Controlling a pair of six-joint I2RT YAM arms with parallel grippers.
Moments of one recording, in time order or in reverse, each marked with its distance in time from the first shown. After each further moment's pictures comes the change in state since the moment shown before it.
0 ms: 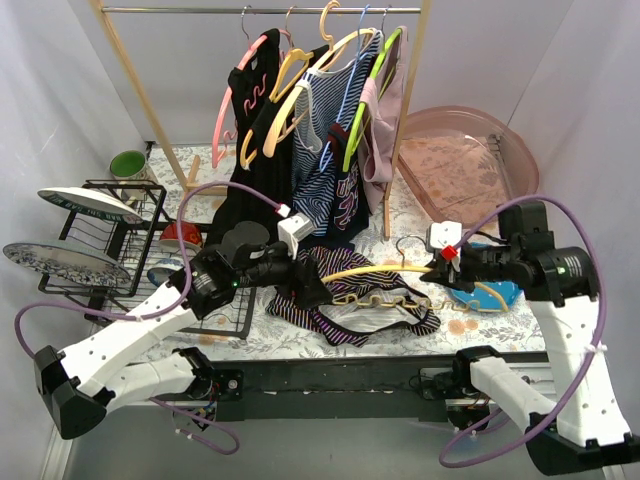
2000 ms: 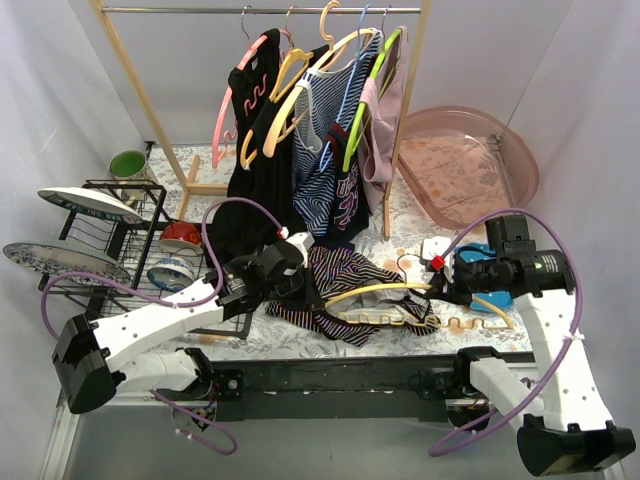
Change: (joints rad) left arm -0.127 0.134 -0.103 -0.069 -0.359 -0.497; right arm -0.097 -0.050 -0.226 -0.024 0.077 -0.101
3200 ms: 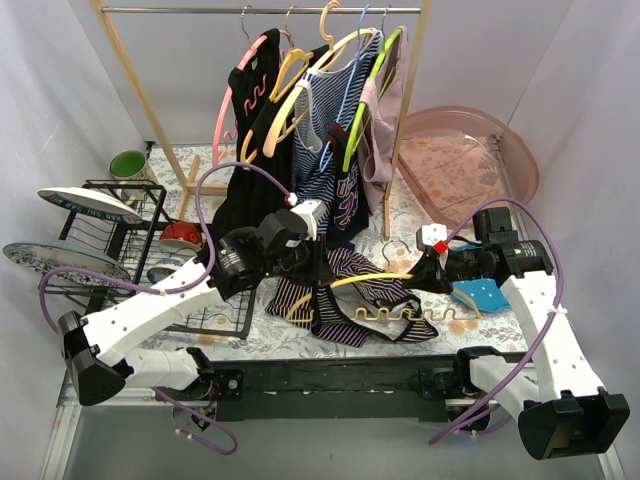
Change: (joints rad) left arm 0.001 0.072 0.344 -0.179 -0.023 0.141; right arm 0.016 0.108 -0.103 0.238 -0.301 0.034
